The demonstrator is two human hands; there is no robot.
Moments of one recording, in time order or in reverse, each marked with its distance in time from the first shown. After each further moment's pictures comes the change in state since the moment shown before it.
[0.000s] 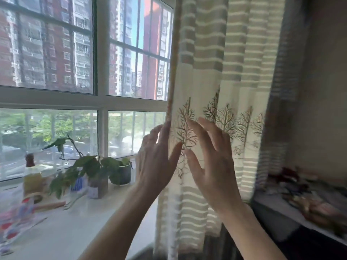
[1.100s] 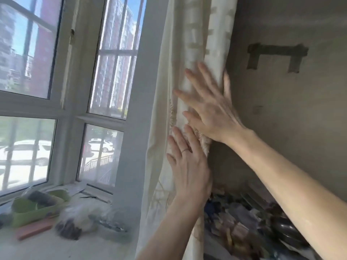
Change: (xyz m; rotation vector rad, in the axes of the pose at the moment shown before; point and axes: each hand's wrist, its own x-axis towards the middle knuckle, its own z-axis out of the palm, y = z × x) left_hand 0.194 0.121 0.416 -0.506 -0.218 0.037; right_hand 0.236 0.406 0.045 -1.063 -0.250 -0.369
